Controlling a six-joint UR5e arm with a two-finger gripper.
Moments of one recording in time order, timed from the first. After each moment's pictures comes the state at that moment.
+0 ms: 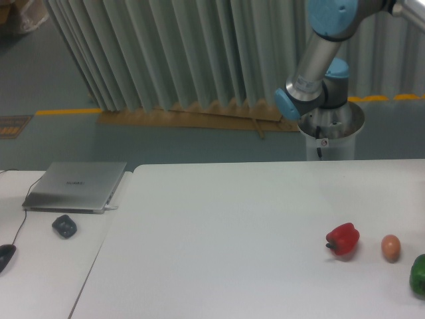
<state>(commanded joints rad) 2.82 -1.94 -1.42 -1.32 1.66 1.59</state>
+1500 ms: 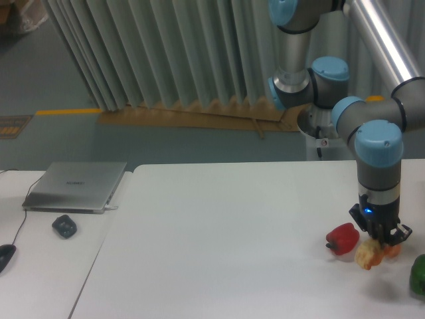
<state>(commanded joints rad) 2.44 -2.00 -1.49 -1.14 1.64 0.96</state>
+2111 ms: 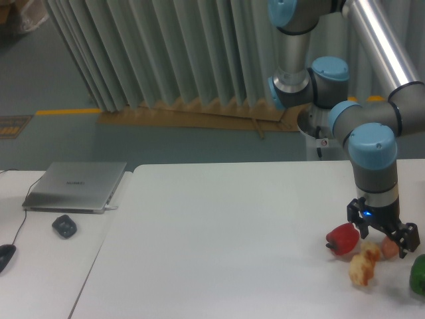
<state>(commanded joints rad) 2.44 -1.96 -1.49 -1.14 1.70 0.96</state>
